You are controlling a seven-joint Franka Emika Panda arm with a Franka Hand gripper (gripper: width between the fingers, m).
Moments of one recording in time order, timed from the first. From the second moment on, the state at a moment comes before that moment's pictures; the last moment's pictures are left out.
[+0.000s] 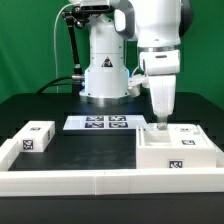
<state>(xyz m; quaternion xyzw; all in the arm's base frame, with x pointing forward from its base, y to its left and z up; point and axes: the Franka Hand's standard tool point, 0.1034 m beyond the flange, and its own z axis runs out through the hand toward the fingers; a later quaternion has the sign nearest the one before) 0.410 0.095 0.025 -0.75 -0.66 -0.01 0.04</state>
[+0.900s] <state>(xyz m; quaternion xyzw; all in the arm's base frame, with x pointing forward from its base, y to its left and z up) 0.401 0.095 0.012 -0.75 -0.66 0.00 0.05</state>
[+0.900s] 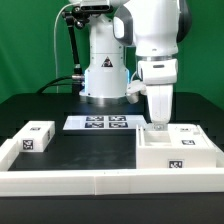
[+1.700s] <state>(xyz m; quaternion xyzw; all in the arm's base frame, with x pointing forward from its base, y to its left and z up) 0.404 0.094 0.023 -0.76 -0.65 -0.01 0.04</state>
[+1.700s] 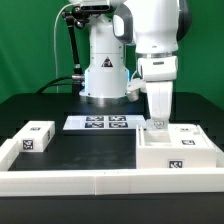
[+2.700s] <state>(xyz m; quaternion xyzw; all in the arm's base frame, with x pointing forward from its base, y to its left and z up) 0.411 0.081 0.058 -0.76 -0.65 0.00 0.02</state>
